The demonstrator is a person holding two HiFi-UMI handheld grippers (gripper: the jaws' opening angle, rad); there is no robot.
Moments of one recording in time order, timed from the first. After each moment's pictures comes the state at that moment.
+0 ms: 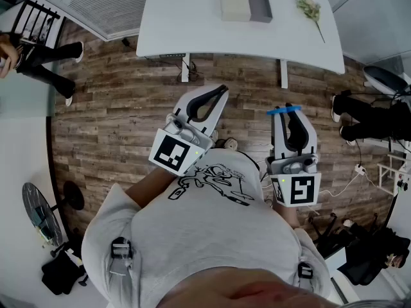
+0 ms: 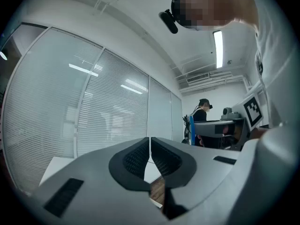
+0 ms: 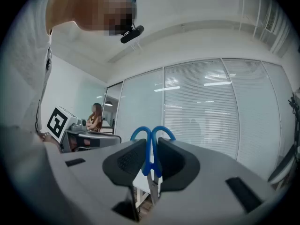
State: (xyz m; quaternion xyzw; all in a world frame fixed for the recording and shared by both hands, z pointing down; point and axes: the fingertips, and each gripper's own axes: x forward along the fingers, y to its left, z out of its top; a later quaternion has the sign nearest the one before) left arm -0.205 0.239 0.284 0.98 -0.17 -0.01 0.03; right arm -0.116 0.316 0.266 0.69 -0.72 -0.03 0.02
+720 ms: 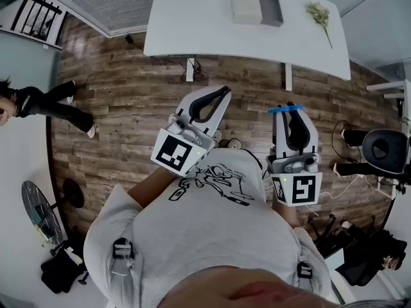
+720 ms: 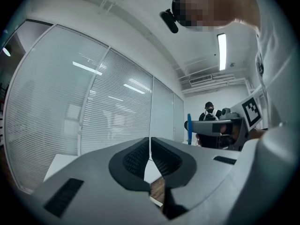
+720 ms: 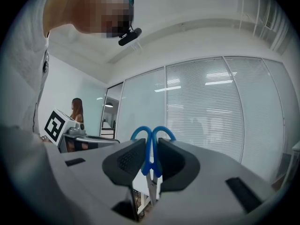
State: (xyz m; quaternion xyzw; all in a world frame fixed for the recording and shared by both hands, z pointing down) left arm -0.231 0.204 0.292 0.98 -0.18 -0.01 0.04; right arm -0.141 0.274 0.267 0.69 -0.72 -0.03 0.01
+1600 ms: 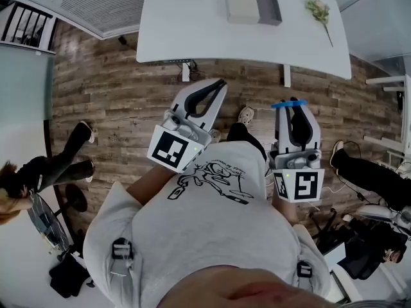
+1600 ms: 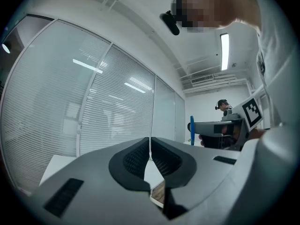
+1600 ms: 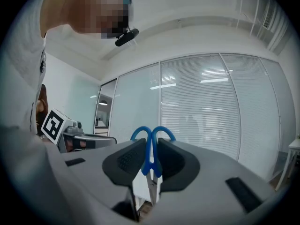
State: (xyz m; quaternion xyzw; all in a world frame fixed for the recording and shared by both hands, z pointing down) left arm -0.214 0.145 0.299 0.98 -0.17 -0.01 0.04; right arm -0.113 0.227 0.280 0.71 -0.70 -0.01 0.01
